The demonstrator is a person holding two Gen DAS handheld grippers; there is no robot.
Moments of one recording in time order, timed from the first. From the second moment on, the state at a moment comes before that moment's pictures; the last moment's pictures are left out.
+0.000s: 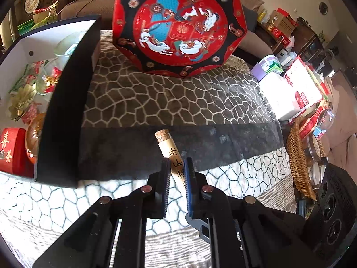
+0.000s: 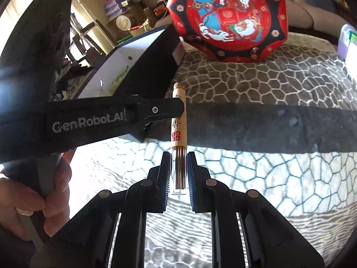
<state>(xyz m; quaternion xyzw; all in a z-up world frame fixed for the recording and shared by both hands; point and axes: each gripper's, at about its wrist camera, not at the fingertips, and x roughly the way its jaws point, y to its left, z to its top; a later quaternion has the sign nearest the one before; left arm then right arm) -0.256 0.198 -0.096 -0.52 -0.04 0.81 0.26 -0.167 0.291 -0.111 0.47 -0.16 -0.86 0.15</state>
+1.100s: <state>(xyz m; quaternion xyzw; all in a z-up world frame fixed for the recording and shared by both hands) -0.309 -0.072 -0.072 -0.40 -0.24 0.87 0.17 -0.456 0.091 -0.100 0.52 -0.16 -0.84 0.07</state>
